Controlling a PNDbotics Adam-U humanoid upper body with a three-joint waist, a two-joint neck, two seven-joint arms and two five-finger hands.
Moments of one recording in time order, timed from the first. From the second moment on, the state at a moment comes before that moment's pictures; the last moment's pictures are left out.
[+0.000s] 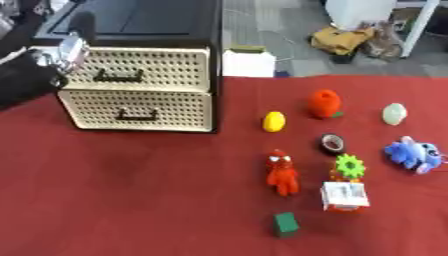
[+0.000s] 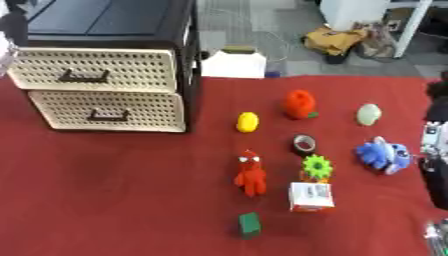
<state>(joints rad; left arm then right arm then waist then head) -0.78 0.93 -0.33 -1.98 -0.48 0.34 -0.02 -0.19 -0.32 -0.15 -1.98 0.45 -0.24 -0.43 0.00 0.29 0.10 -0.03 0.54</state>
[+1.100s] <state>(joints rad) -0.99 0.86 -0.48 -1.65 -0.42 0.31 -0.38 -0.18 -0.32 -0.14 -1.98 0.45 -0.23 -0.43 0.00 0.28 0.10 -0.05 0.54</state>
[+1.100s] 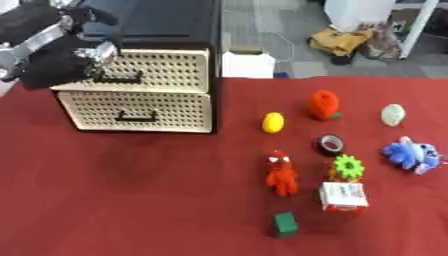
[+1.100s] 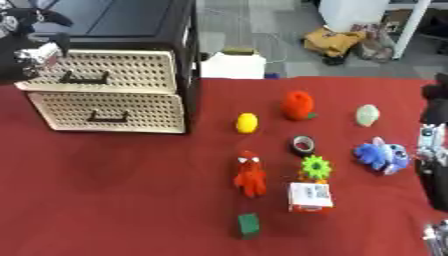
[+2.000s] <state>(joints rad) -1.05 0.82 -0.44 -1.54 -0.56 0.21 -0.67 -0.18 -0.32 -0.13 -1.98 0.45 -0.23 -0.43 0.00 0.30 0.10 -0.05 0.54</state>
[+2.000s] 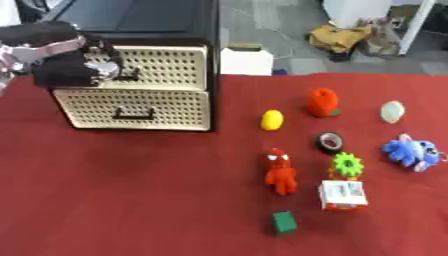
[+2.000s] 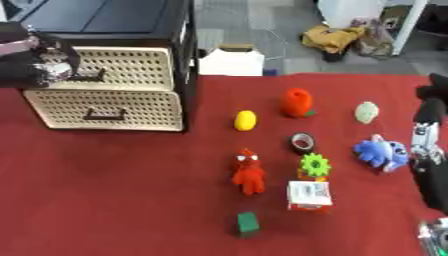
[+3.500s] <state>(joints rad) -1.08 0.78 -0.40 -1.46 -0.65 0.14 -0.91 -0.19 -0.31 -0.13 -1.98 0.45 -0.22 -0.44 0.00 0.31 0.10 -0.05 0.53</state>
